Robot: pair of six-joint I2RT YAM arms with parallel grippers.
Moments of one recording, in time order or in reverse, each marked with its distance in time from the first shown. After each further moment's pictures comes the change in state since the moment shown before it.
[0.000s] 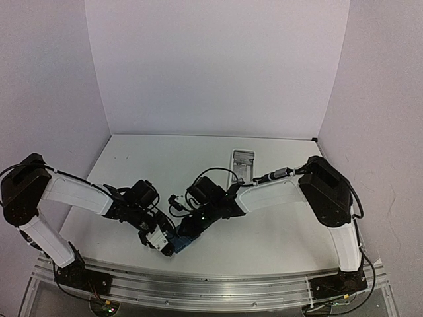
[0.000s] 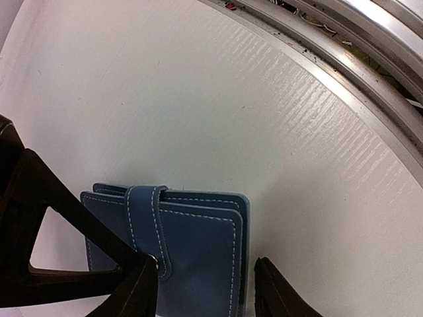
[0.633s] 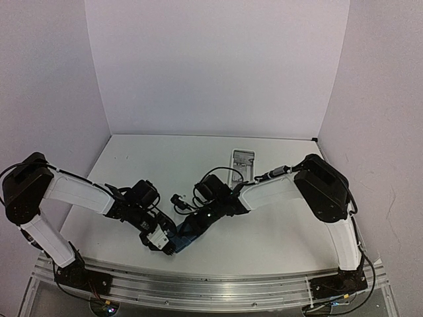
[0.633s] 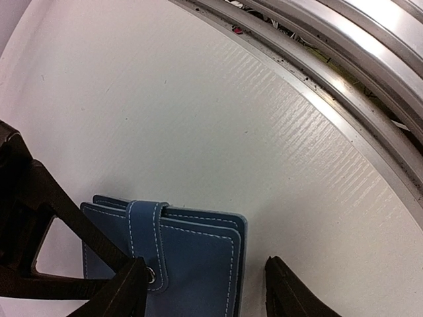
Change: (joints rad) left arm 0.005 0.018 0.008 -0.005 0.066 -0.051; right arm -0.071 0.033 -0.040 0.117 -0.237 -0.059
